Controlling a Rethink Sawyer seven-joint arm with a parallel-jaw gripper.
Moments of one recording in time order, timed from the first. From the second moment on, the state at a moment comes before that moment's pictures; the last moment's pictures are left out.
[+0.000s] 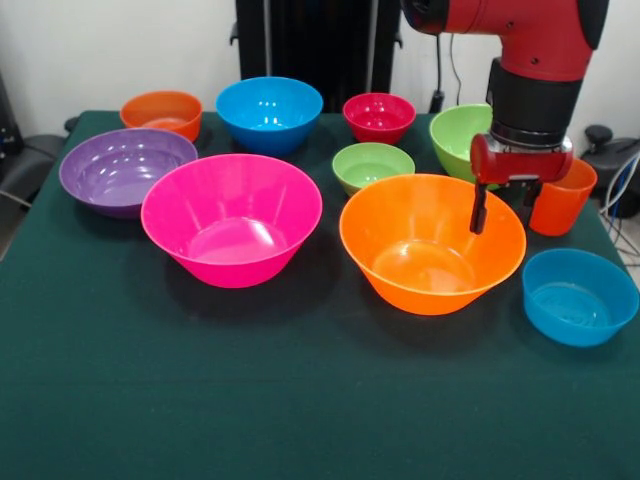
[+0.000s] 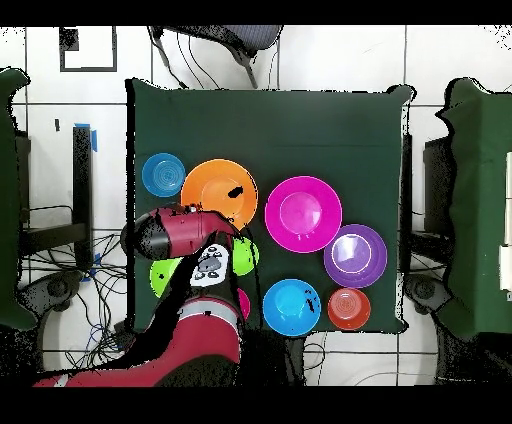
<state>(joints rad) 0.13 -0.46 -0.06 1.67 0.00 0.19 1.74</state>
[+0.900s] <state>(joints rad) 0.14 -0.46 -0.06 1.68 0.00 0.19 1.74</state>
